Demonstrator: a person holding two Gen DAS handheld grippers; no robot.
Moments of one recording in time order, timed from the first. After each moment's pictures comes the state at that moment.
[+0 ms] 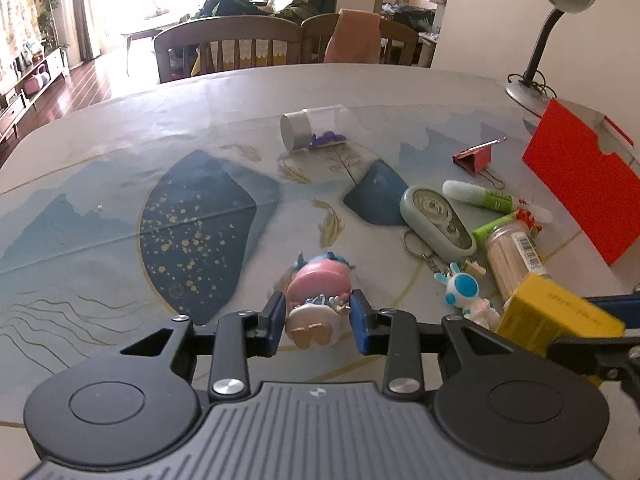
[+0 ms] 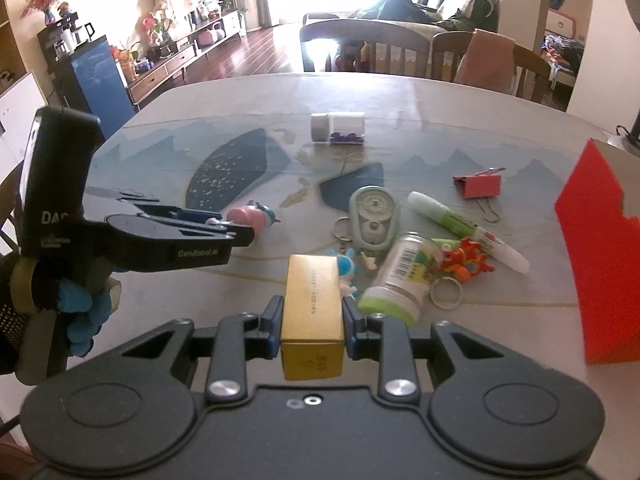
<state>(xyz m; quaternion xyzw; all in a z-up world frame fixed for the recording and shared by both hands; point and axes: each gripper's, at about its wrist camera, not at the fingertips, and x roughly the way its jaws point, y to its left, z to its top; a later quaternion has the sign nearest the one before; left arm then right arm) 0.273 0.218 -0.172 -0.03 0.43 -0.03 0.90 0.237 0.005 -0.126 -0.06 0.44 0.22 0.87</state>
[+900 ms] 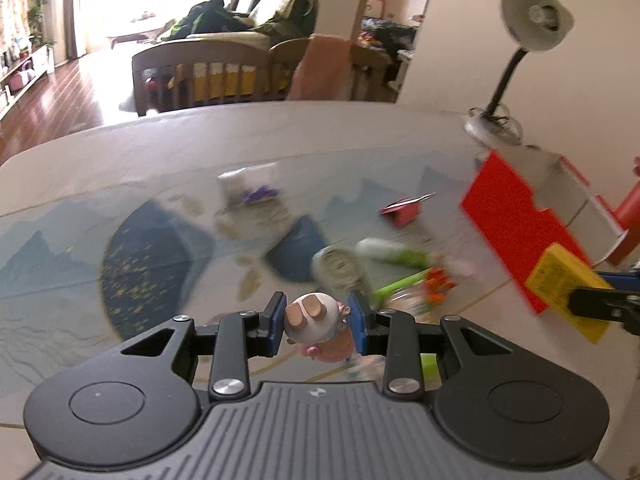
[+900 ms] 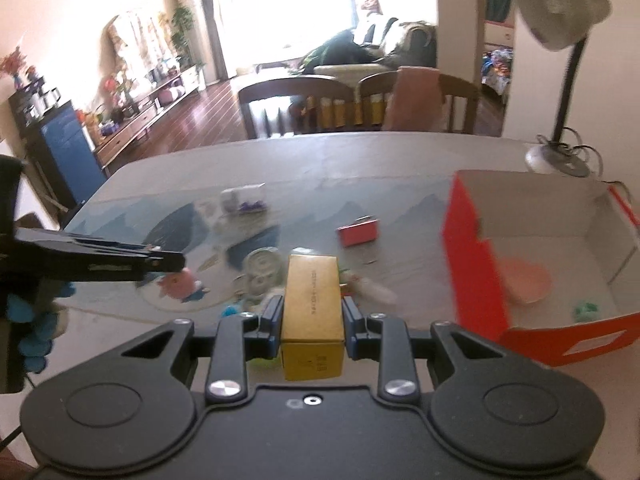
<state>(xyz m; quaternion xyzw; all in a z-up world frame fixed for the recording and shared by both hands) 0.281 0.168 -0.096 -0.07 0.41 -0.07 0.91 0.245 -0.118 -0.060 -0.01 0.38 0.16 0.91</state>
